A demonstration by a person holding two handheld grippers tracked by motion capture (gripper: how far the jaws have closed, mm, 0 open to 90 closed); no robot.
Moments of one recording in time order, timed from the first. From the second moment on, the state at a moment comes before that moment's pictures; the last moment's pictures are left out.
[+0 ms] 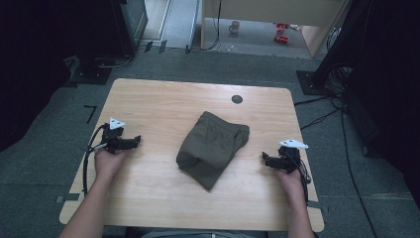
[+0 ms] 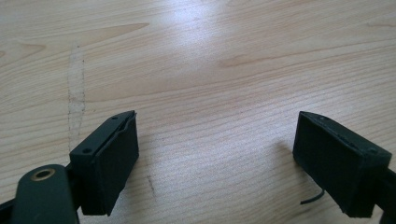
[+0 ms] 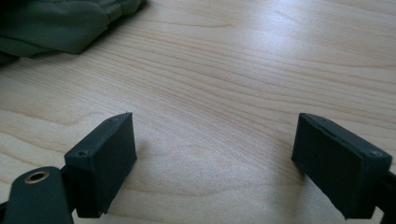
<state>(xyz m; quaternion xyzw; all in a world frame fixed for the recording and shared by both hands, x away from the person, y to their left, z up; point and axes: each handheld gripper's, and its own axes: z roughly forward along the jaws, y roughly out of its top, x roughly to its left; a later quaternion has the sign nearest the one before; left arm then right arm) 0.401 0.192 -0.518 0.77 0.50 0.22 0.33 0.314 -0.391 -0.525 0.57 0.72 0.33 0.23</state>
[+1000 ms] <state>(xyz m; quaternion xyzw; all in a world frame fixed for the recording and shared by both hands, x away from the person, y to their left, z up) 0.400 0.190 -0.517 0.76 0.51 0.22 0.33 0.314 -0.391 -0.525 0.56 0.72 0.33 0.23</state>
